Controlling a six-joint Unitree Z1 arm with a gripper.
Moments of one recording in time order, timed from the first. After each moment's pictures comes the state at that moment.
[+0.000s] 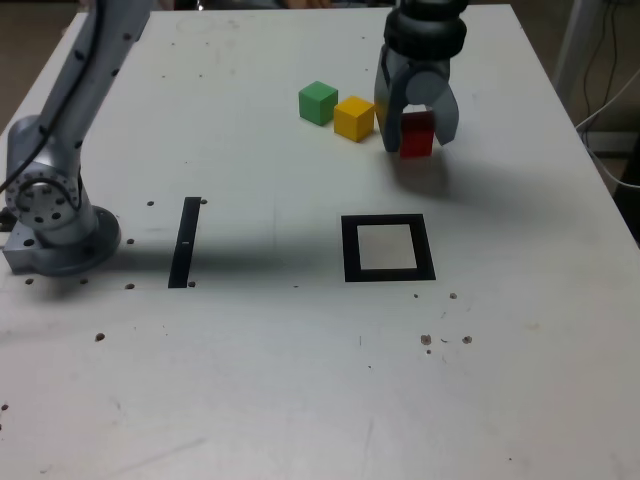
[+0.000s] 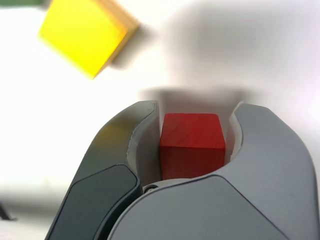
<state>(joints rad) 0.29 2.19 -1.82 1.26 0.08 0.24</state>
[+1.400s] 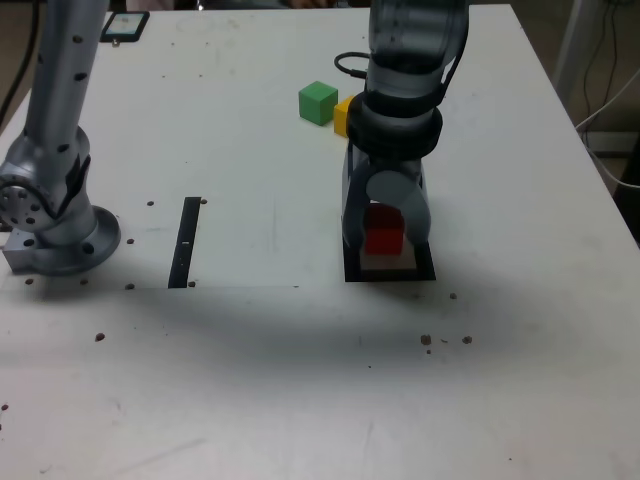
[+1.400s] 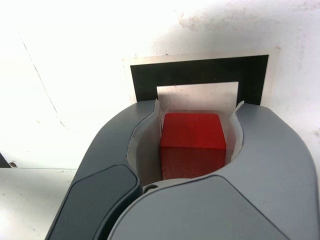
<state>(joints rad) -0.07 2.04 -1.45 1.08 0.05 -0.03</state>
